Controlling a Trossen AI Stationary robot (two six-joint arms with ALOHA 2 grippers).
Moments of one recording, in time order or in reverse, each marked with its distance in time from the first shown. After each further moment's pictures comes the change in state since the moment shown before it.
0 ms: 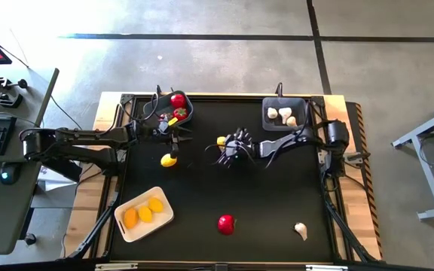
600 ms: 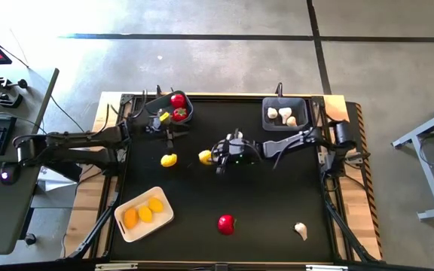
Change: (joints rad) left arm 0.033 -0.125 0.000 -0.012 0.004 0.088; right arm 0.042 -0.079 0.018 0.186 -0.395 -0.062
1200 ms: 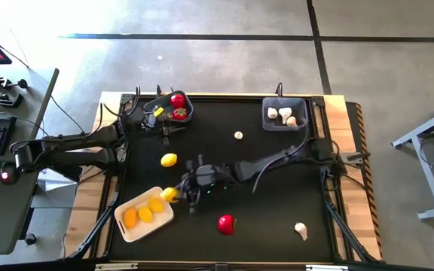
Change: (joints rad) left arm 0.059 -0.078 0.000 -0.049 0.031 0.036; right arm 0.223 0.293 0.704 -0.286 -0.117 -0.125
